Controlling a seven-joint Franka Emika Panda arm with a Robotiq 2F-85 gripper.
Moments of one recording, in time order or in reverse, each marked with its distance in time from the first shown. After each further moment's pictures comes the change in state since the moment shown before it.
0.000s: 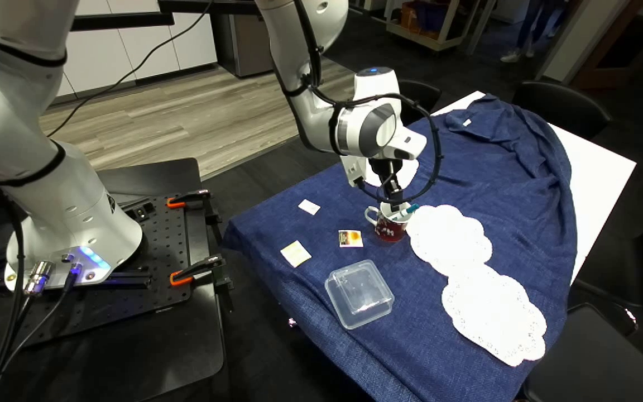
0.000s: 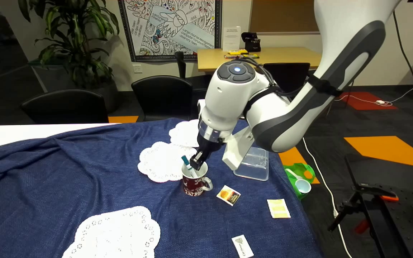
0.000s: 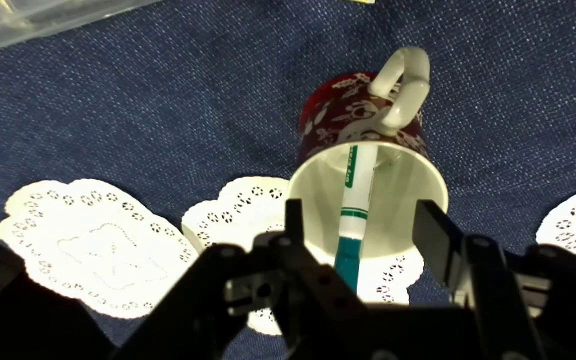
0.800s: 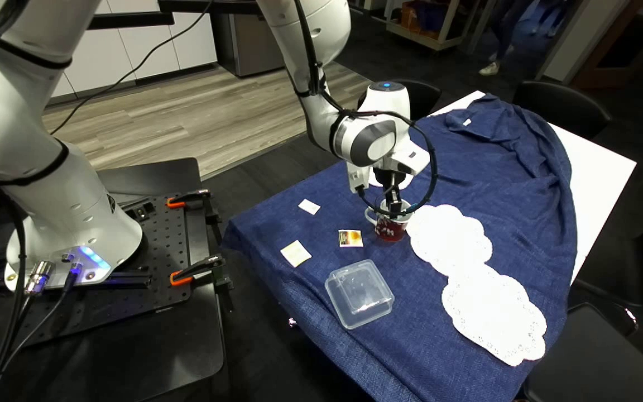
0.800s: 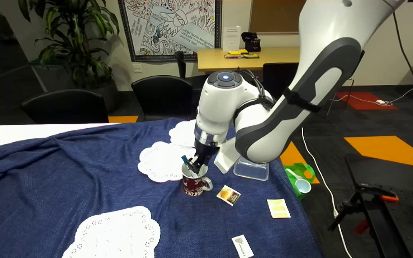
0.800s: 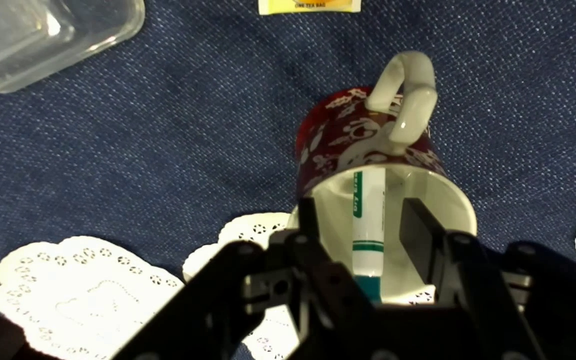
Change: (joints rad) arm 0.109 0.086 -0.099 0.060 0.366 0.005 -0.181
